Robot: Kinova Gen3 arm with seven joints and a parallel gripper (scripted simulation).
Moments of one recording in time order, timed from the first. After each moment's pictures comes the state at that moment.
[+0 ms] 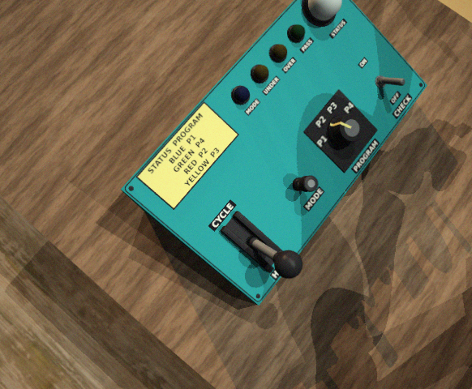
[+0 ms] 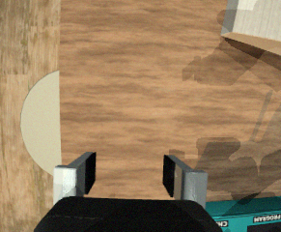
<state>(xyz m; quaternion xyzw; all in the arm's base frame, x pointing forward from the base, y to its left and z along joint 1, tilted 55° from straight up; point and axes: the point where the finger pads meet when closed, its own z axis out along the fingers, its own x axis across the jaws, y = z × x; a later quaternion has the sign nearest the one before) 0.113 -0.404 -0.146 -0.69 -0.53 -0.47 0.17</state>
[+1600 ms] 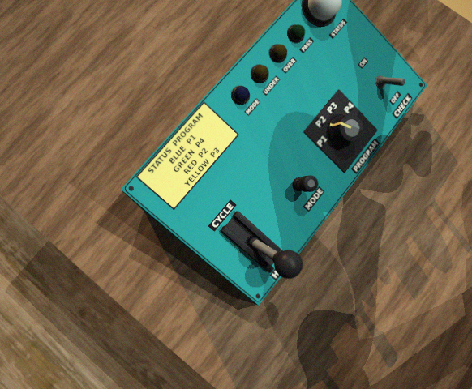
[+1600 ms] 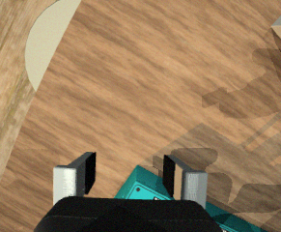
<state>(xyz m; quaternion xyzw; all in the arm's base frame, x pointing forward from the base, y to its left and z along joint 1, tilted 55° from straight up) 0.193 -0.378 -0.109 -0.53 -0.65 -0.54 0.02</state>
